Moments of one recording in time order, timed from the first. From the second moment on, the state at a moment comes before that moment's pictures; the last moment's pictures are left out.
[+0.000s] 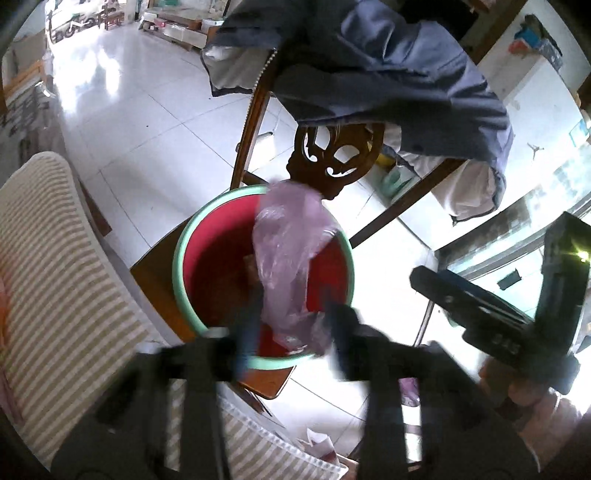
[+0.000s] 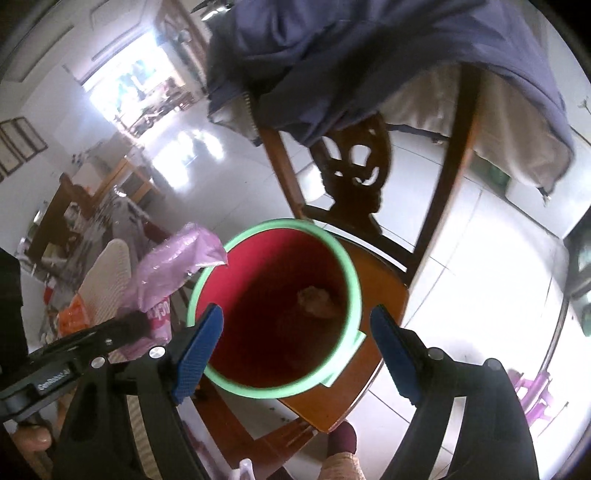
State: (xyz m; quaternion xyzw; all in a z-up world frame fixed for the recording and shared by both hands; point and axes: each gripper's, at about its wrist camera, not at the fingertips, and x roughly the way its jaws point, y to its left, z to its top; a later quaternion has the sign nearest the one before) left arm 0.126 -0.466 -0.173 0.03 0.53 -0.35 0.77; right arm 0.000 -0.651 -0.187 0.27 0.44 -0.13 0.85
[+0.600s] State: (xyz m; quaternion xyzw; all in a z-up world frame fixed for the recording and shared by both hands) left arm 0.094 -0.334 -0.107 -0.03 0.46 -0.25 0.85; right arm 0.037 -0.550 -0.147 0.21 0.42 -0.01 0.88
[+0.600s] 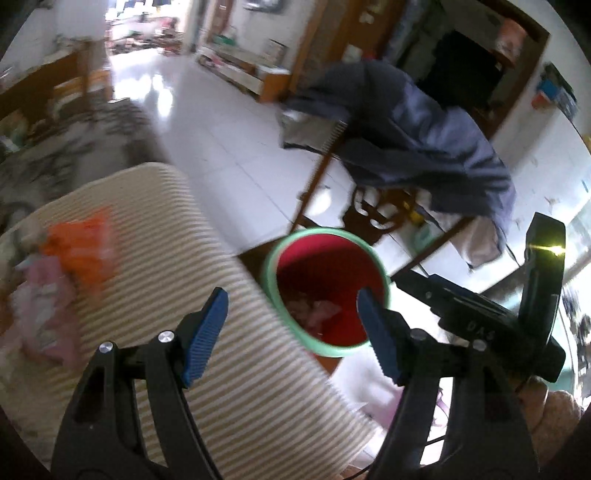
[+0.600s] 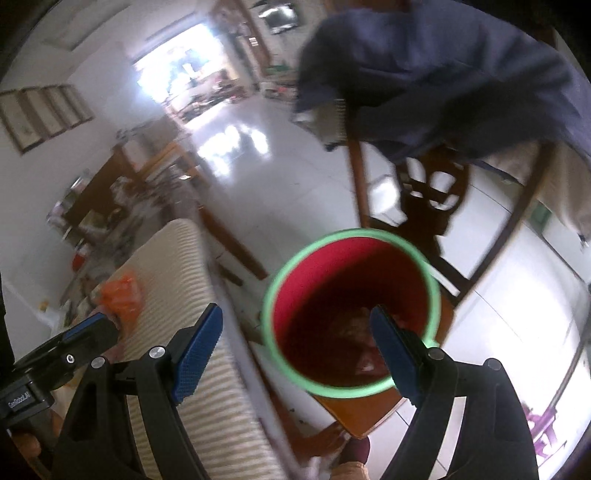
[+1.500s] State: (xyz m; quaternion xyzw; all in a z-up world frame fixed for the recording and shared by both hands) left arm 0.037 0.036 -0.118 -0.07 0.47 -0.02 0.88; right arm 0.018 -0.183 -0.161 0.01 0.51 0.26 0.82
